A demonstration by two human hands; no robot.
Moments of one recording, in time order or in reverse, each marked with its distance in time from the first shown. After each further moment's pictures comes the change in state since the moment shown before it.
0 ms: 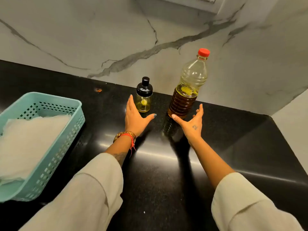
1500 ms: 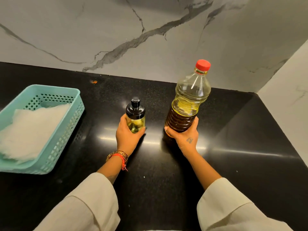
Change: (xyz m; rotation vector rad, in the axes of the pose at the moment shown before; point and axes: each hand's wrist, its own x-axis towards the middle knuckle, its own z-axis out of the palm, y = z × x) left_hand -0.122 -0.023 -0.022 -0.105 0.048 -0.022; right_hand -0.120 0.033 -0.029 0.039 0.109 -0.055
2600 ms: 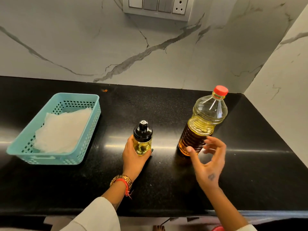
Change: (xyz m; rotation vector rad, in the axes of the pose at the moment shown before) left_hand -0.091 -0.007 -0.065 -0.085 -0.114 0.030; right_hand -0.154 -0.047 -0.055 0.079 0.288 -0.429
